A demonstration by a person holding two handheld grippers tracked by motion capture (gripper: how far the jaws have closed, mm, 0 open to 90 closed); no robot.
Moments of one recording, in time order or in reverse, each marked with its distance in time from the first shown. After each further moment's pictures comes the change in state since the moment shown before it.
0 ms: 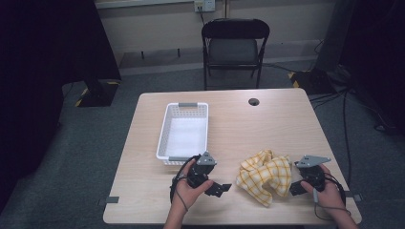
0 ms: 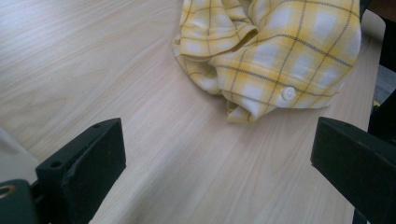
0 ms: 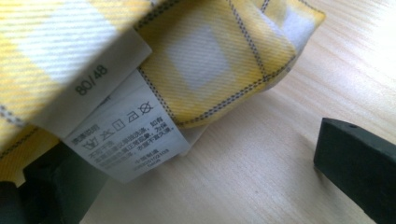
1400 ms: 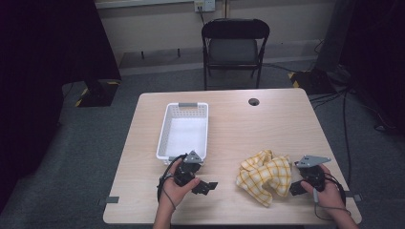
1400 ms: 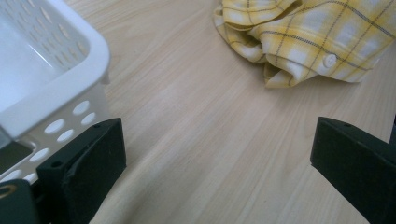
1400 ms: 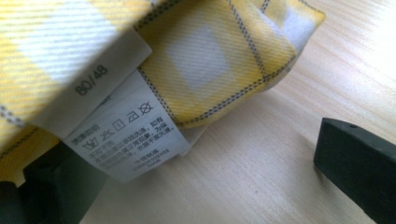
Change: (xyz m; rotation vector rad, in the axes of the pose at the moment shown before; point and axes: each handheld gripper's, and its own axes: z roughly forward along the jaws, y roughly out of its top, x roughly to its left) left arm 0.024 -0.017 -0.022 0.045 0.051 -0.045; right arm 0.000 0.000 0.000 0.000 0.000 0.000
